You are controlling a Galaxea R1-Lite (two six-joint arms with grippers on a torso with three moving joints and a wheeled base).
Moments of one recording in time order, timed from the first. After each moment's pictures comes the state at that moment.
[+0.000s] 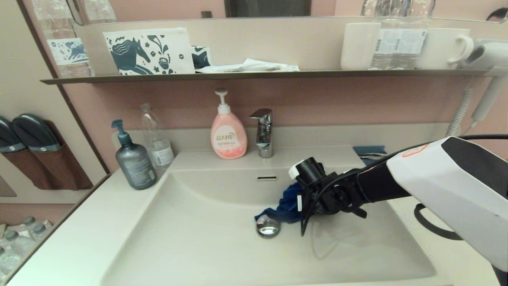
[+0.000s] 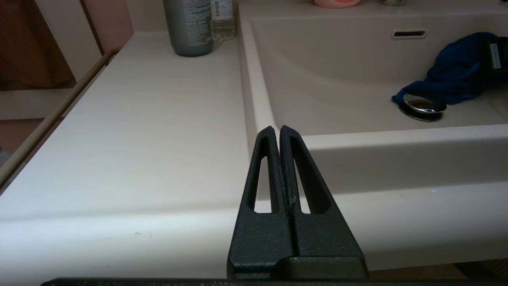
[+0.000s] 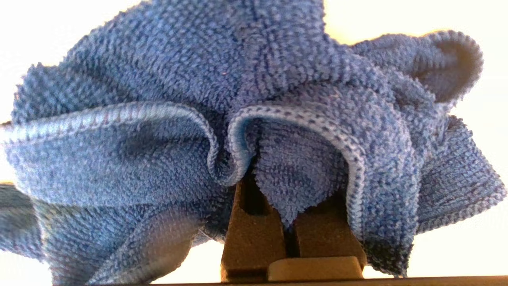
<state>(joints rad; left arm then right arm) 0.00 0.00 -0.01 0.03 -0.02 0.02 0.54 2.34 -1.50 0.13 -0.47 0.50</state>
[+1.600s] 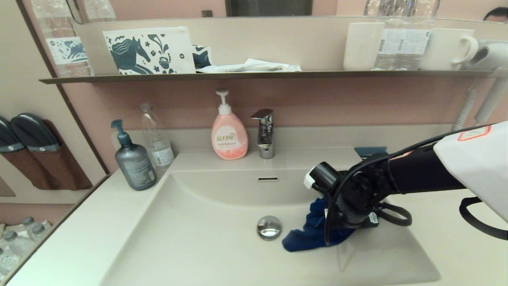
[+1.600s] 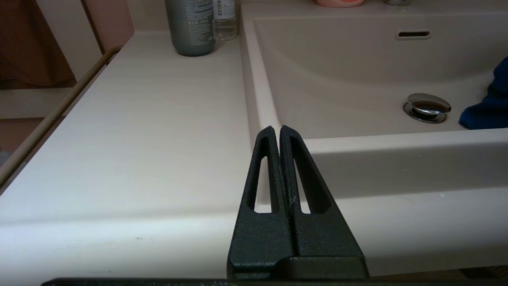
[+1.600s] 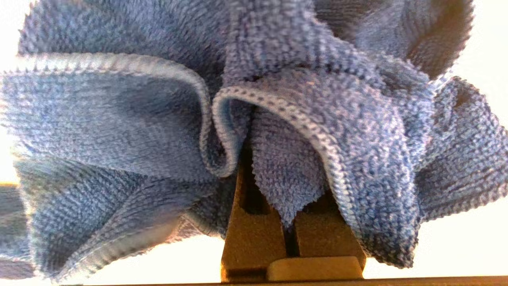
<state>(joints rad) 0.00 0.00 -0.01 0.03 -0.02 0.02 0.54 2.20 -1.40 0.62 -0.49 0.66</state>
